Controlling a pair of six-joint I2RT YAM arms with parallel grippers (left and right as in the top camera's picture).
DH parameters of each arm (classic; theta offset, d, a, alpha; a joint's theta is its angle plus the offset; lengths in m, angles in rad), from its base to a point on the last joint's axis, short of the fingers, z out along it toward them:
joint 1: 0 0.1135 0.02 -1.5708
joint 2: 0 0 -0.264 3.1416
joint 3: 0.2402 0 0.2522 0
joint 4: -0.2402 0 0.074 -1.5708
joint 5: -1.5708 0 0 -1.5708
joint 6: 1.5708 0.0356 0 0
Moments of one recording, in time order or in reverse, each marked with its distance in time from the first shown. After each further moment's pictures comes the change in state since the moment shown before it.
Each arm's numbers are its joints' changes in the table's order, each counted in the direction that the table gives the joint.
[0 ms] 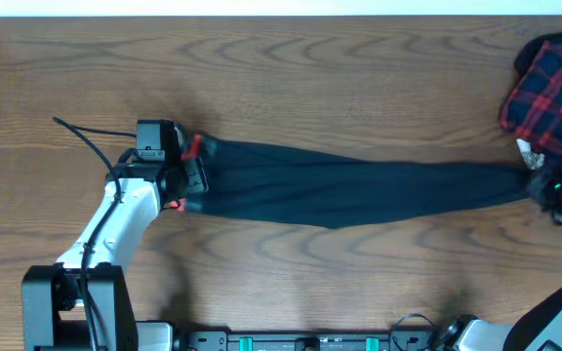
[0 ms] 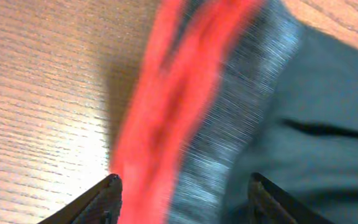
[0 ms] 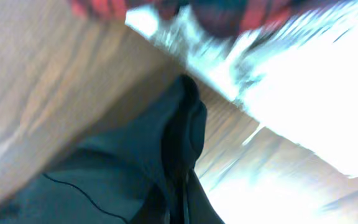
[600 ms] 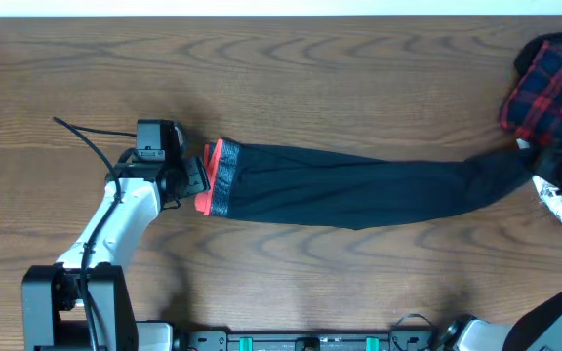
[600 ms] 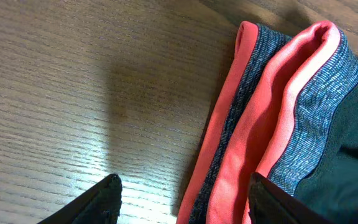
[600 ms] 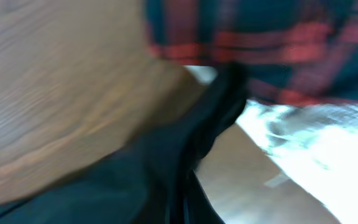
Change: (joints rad) left arm 0.000 0.000 0.000 0.003 0.000 0.000; right arm 0.052 -0.006 0.126 -0.062 0.150 -0.157
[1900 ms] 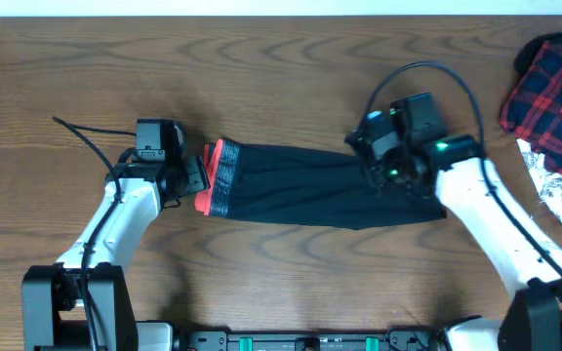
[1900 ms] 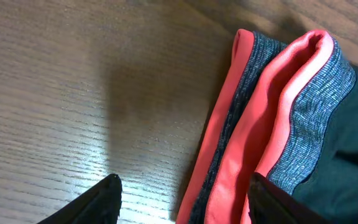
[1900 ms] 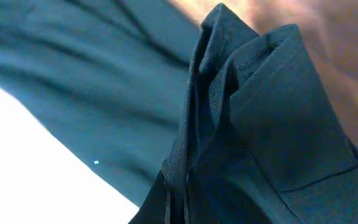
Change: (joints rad) left arm 0.000 0.000 0.000 0.015 0.000 0.000; right arm 0.911 0.070 0.010 -0.157 -0.054 -0.174
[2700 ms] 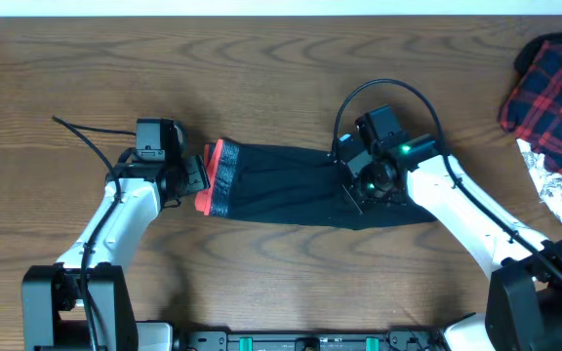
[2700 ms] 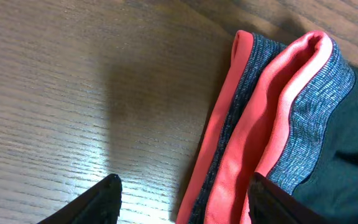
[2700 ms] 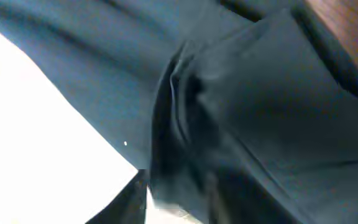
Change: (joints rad) left arm 0.000 0.000 0.000 0.003 0.000 0.000; right arm 0.093 0.079 0.000 -0.064 0.003 -0.012
